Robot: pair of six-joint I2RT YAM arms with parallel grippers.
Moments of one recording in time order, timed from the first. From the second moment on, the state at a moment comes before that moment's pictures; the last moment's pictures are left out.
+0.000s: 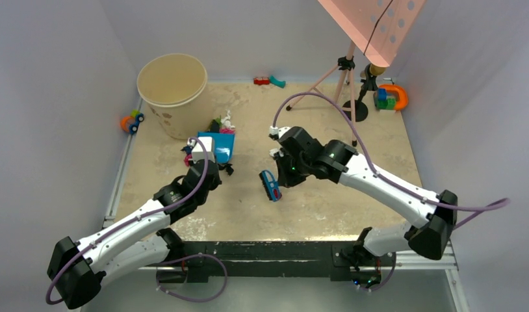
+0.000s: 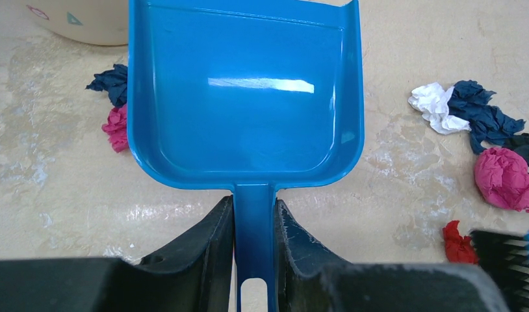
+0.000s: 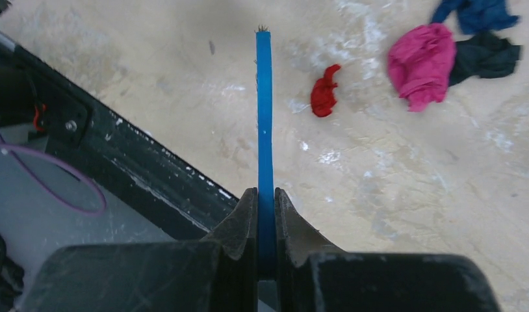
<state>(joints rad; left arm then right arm) -0.76 0.87 0.56 -0.26 -0.63 -0.46 0.90 1.32 1.30 -0.91 0.03 0.44</state>
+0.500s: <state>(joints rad) -0.76 0.86 0.56 -0.26 -0.64 -0.47 0.93 1.62 1.39 -1.01 0.26 0.44</state>
